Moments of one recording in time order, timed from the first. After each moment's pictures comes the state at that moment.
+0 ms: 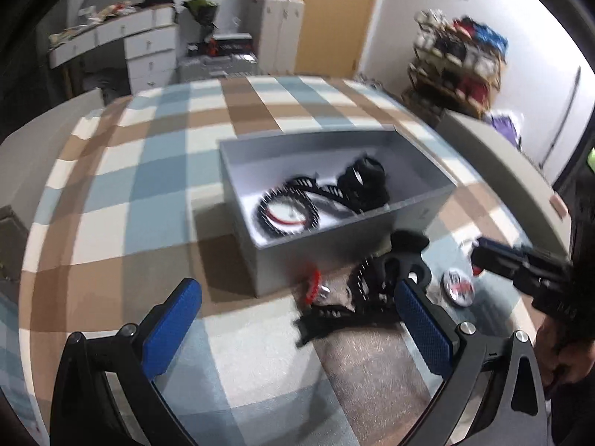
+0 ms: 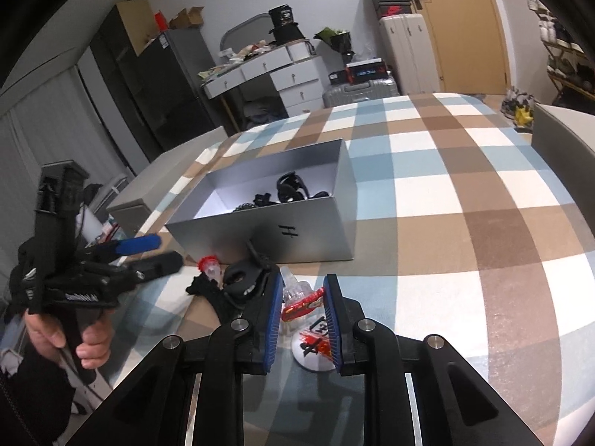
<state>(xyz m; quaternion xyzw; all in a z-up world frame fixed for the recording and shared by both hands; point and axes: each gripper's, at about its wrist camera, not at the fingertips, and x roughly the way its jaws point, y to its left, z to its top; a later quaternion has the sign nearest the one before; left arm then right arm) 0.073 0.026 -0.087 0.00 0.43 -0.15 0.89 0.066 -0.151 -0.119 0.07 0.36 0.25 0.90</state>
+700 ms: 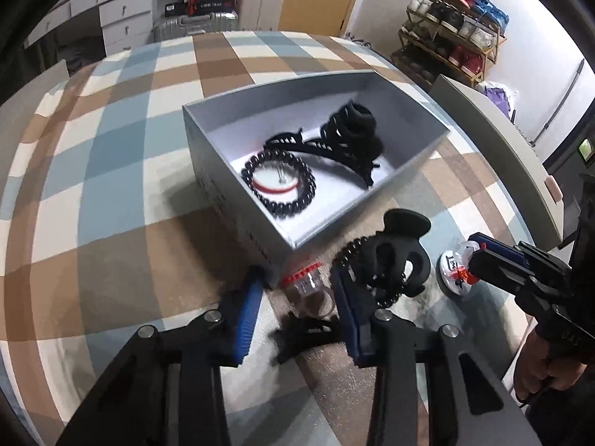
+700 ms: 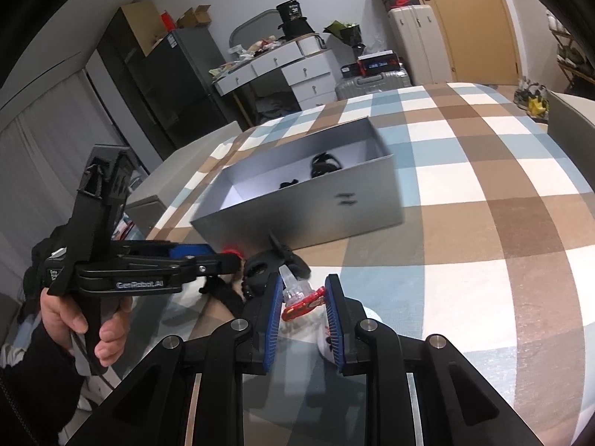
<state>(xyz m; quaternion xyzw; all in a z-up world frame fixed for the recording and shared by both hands) 0.088 0.013 -0.096 -0.01 0.51 -0.18 0.84 0.062 -0.144 -0.123 0.09 0.36 0.27 0.89</state>
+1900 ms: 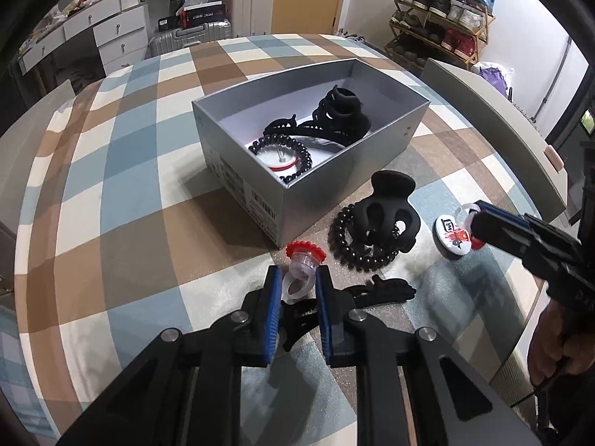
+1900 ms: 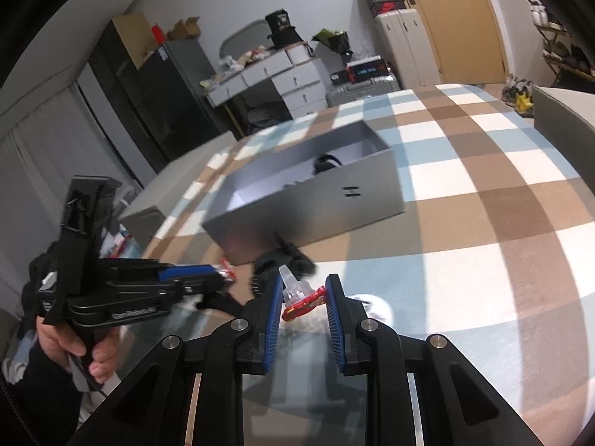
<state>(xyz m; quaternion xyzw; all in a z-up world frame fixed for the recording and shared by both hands) 0.067 0.012 -0.088 0.04 0.50 -0.18 0.85 0.044 -0.138 -0.119 0.11 0.34 0.25 0.90</state>
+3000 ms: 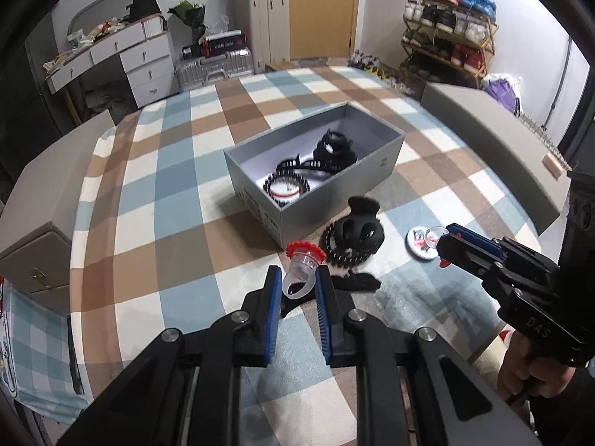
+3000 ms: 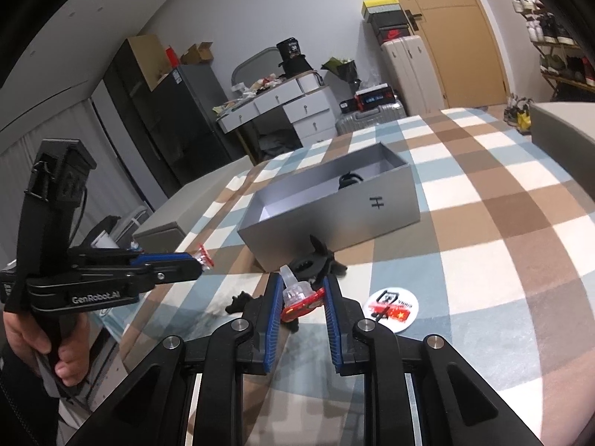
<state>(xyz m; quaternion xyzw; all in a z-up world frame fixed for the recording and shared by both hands) 0.024 0.005 -0.036 0.06 0.45 -0.13 0.88 0.014 -0.140 -0.111 0.12 0.28 0.25 0.92</state>
